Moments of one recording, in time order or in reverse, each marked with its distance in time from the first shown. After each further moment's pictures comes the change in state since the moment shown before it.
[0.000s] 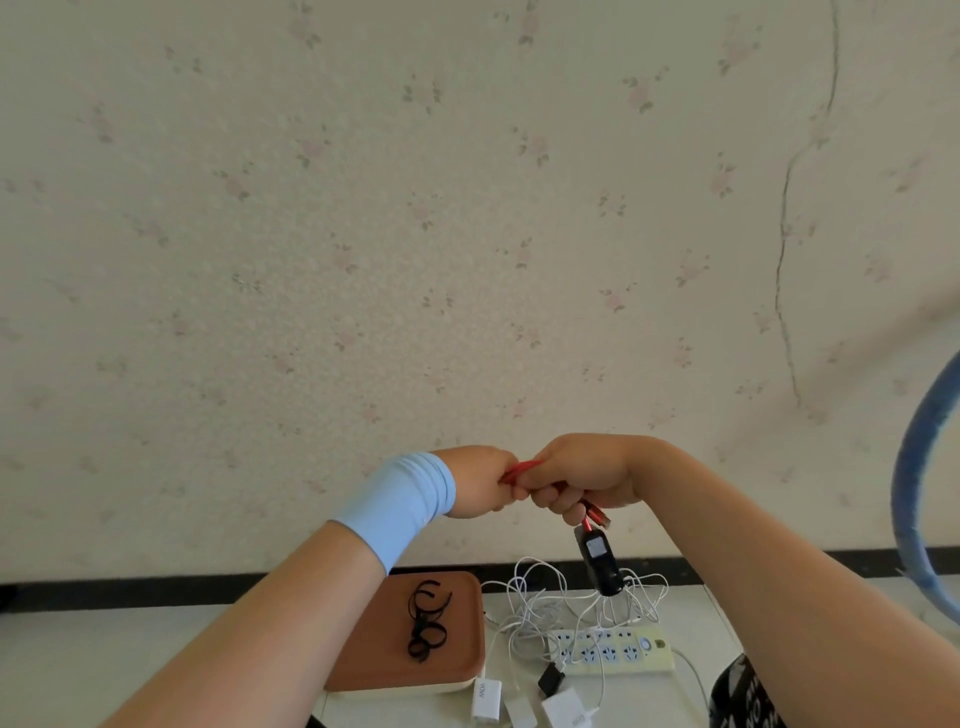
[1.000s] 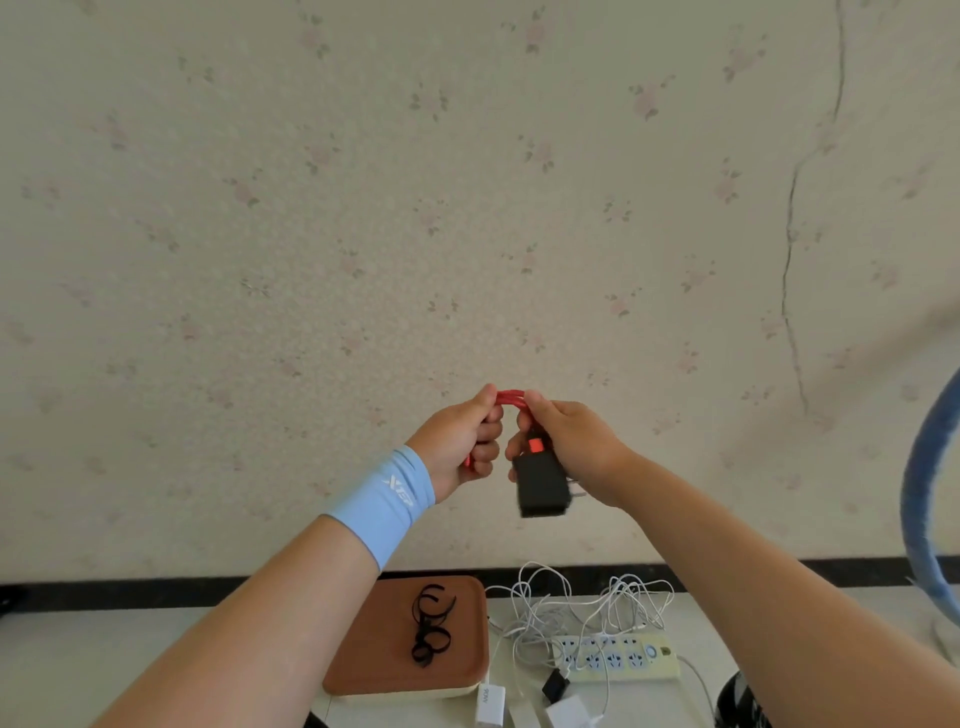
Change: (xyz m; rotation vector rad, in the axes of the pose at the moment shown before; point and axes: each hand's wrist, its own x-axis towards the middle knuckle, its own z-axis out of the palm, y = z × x) left_hand 0.000 -0.013 -0.011 -1.407 0.322 -0.030; right_hand -0.002 -0.019 0.021 0.272 0.480 -0.404
